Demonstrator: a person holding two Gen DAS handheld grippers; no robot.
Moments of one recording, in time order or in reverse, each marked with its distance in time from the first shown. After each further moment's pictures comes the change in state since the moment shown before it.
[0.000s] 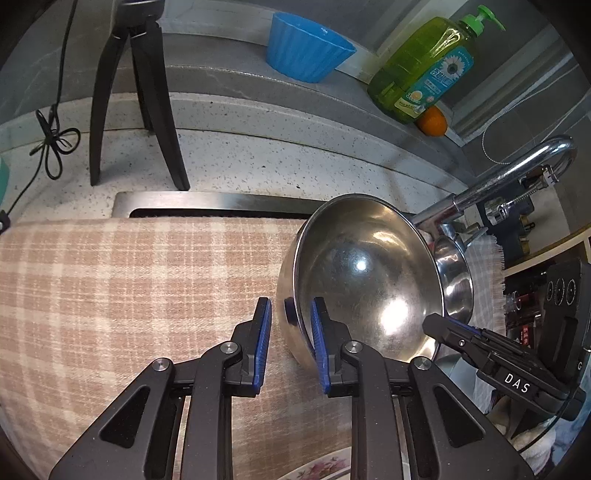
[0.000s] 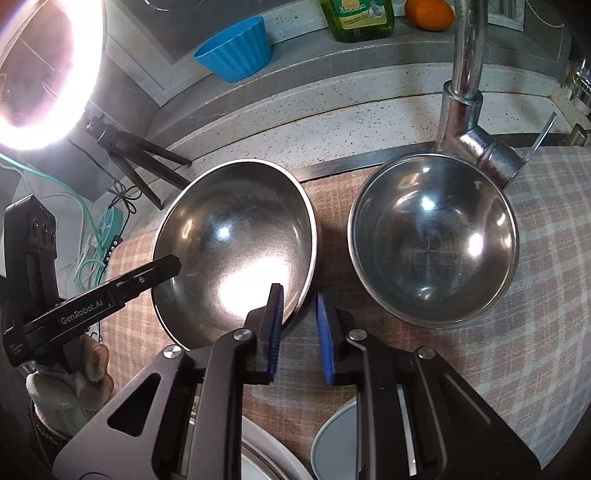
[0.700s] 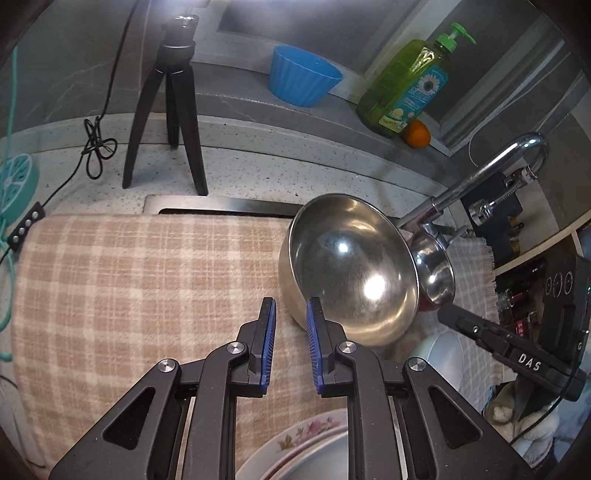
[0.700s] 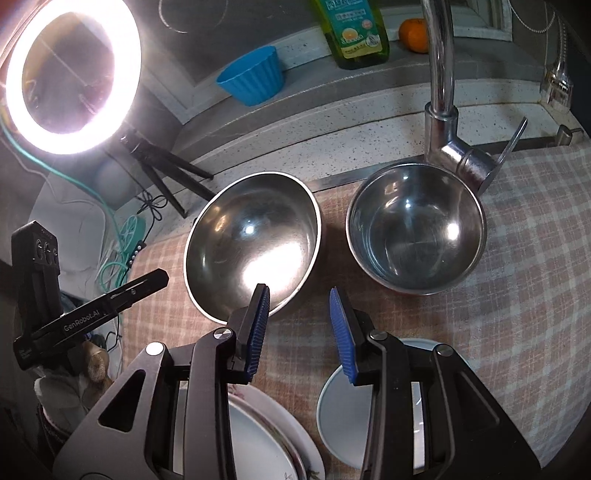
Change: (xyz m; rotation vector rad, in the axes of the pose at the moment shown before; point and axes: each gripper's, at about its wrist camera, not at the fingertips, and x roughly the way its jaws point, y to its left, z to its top) left arm -0.043 -0.002 -0.024 0.010 -0.080 0.012; right arm -0.039 -0.001 -0.016 0.014 -0.065 0.050
